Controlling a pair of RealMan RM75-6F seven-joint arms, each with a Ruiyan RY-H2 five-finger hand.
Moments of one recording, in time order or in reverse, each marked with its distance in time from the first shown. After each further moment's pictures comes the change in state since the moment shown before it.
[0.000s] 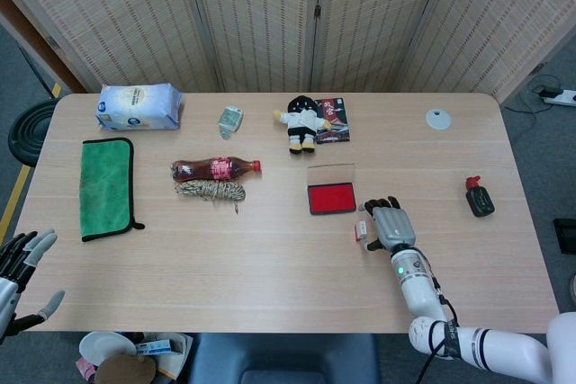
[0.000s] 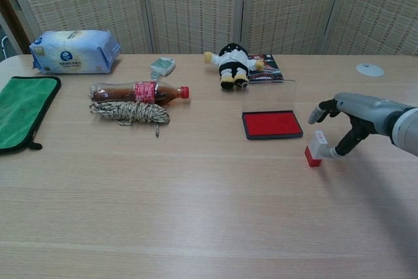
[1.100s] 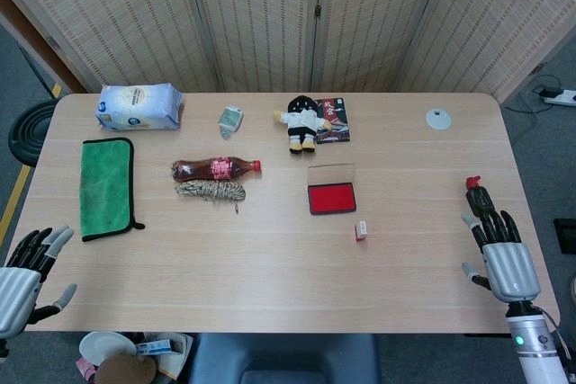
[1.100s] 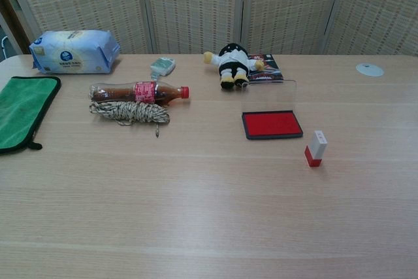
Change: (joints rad) left arm -0.036 -0.026 -0.018 -0.071 -0.077 -0.132 0.181; right arm -0.450 0.269 -0.250 0.133 -0.712 0.505 0.371
